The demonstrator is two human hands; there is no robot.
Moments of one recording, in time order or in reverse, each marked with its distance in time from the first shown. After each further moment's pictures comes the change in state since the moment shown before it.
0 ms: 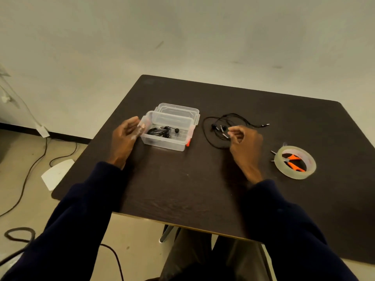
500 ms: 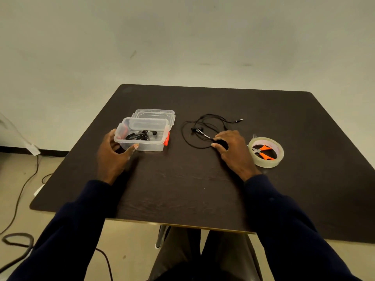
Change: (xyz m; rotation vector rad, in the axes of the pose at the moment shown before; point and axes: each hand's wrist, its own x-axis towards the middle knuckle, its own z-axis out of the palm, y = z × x) left_hand -0.047 0.006 0.031 0.234 0.086 0.061; right_hand -0.007 0.068 -0.040 -0.113 -0.197 -0.206
